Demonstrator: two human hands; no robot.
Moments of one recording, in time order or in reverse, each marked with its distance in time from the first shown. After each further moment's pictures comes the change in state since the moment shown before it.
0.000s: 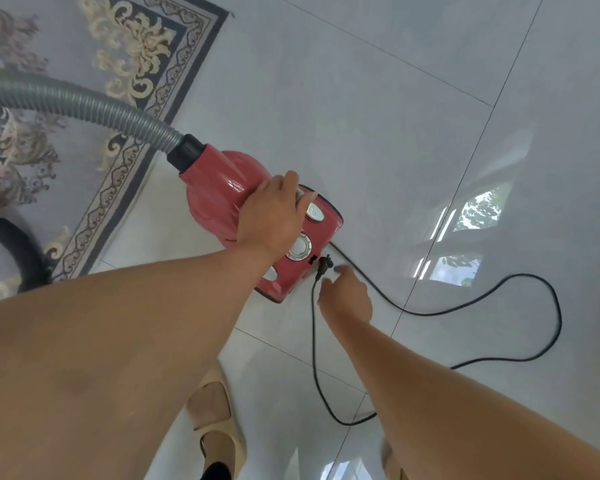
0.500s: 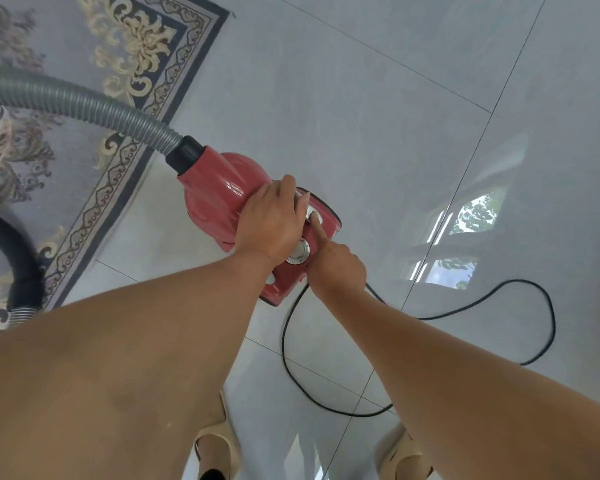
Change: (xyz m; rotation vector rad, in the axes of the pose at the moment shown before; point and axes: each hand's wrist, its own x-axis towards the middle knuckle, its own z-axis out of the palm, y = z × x) left_hand -0.001 -0.001 0.008 -0.040 0.043 -0.020; right_hand -0.002 -0.050 -0.031 -0.465 0.004 -0.455
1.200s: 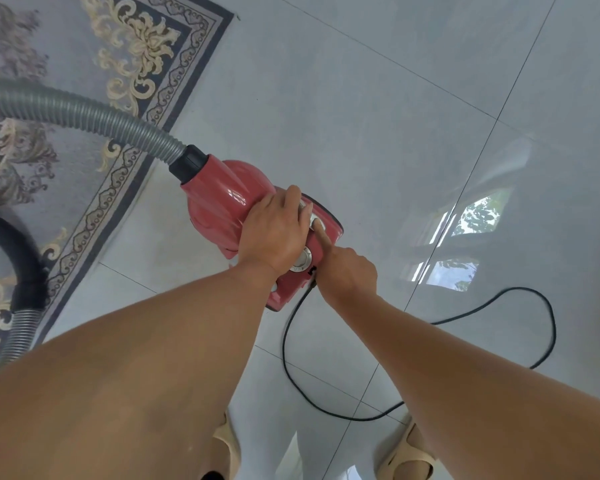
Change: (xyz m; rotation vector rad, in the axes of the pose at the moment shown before) left_hand 0.003 0.000 0.002 0.013 0.004 0.004; right_hand 0.009 0.006 -0.017 -0.168 -0.070 -0.034
